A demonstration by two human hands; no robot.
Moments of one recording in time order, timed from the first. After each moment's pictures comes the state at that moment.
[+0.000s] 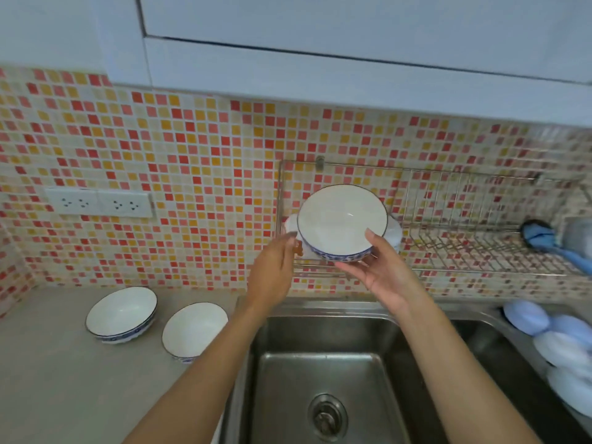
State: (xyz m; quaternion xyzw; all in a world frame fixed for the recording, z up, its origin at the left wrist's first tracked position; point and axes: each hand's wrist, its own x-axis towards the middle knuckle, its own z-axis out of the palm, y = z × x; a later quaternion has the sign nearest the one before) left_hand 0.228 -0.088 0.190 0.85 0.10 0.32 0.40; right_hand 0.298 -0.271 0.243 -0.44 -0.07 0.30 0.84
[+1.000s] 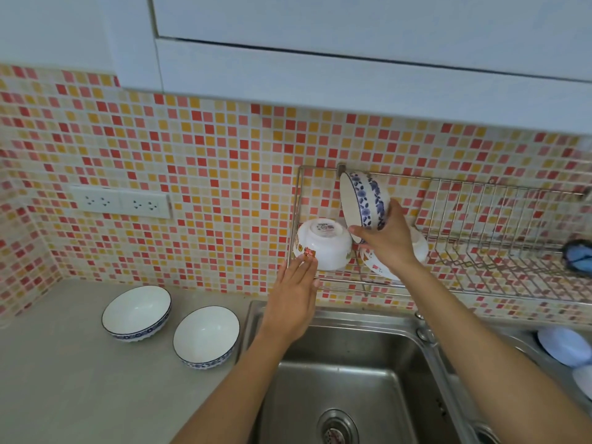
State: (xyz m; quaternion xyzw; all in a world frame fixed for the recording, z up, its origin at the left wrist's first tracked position) left_hand 0.247 -0.088 0.142 0.95 0.11 0.25 0.15; right_hand 0.399 -0.215 0.242 -0.78 -0.23 -0.06 0.57
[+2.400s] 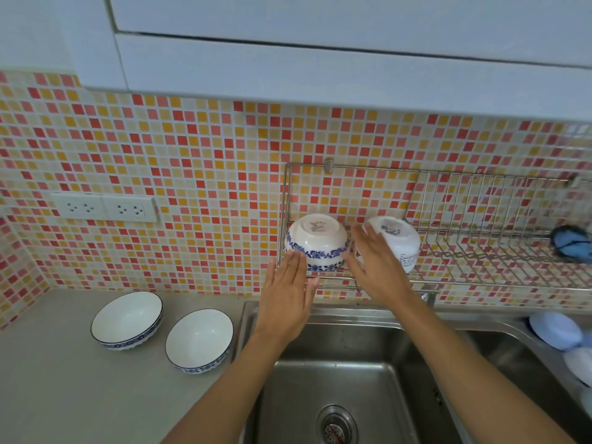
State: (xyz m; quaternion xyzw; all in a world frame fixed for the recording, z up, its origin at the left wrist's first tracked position) left_hand 0.249 -0.095 0.146 0.96 0.13 0.24 0.10; right_hand 0.391 -0.243 0.182 -0.88 -0.39 -0.18 0.21
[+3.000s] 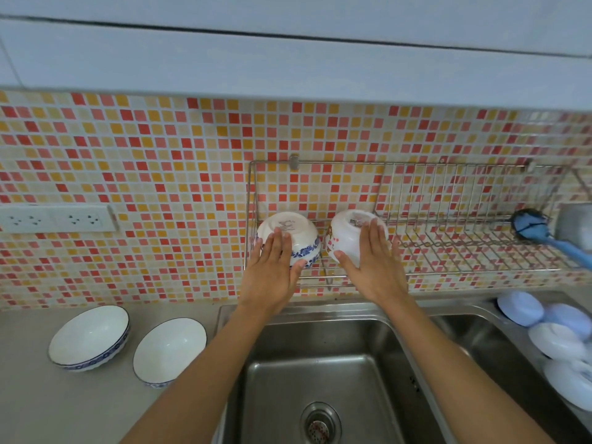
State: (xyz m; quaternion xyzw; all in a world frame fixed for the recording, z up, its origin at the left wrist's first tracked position) left_hand 0.300 -0.091 0.160 0.97 0.11 0.20 0.00; right_hand 0.413 -0.281 0.167 -0.96 -0.23 -0.14 0.11
